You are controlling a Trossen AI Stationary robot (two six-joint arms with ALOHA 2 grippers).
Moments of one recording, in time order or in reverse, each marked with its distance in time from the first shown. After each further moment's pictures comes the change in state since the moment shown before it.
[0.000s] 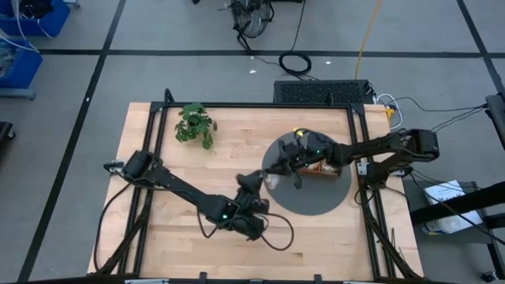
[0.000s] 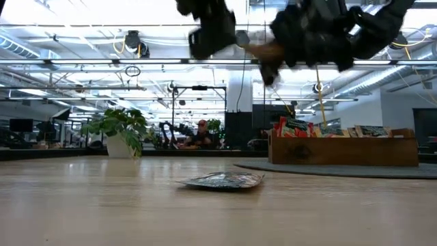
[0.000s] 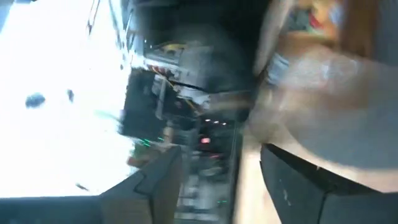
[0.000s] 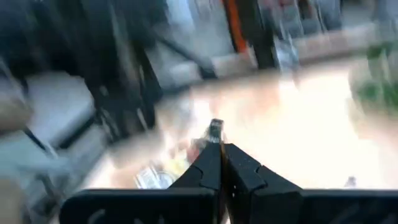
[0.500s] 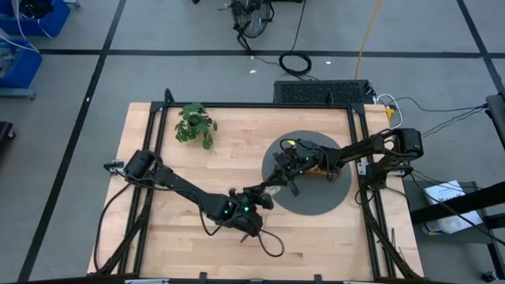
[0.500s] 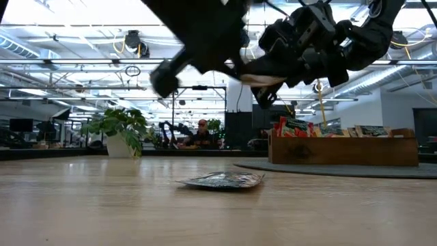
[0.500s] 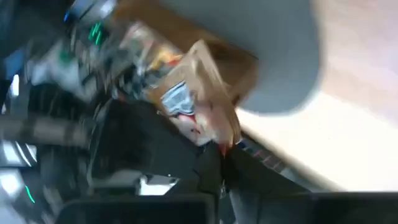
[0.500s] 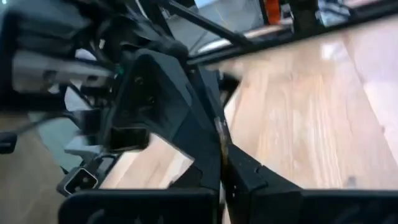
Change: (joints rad) left arm 0.028 0.014 -0.095 0.058 0.329 1.078; right arm 0.040 0.158 0.022 0.027 -0.088 0.062
